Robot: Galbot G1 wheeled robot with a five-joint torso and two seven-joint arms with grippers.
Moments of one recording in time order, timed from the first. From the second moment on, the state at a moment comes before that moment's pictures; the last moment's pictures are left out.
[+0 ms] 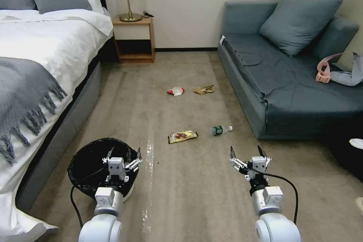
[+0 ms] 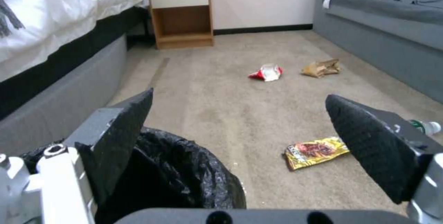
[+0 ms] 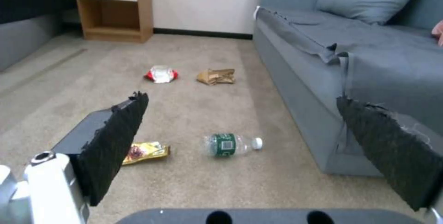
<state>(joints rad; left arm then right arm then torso) 1.55 -1.50 -0.55 -2.00 0.00 0.00 0.00 -1.55 1.50 0.55 2.00 0.00 0.00 0.00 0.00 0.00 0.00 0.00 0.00</state>
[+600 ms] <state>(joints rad) 1.55 -1.50 -0.55 -2.00 0.00 0.00 0.00 -1.55 1.50 0.55 2.00 0.00 0.00 0.00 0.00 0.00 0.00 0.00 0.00</state>
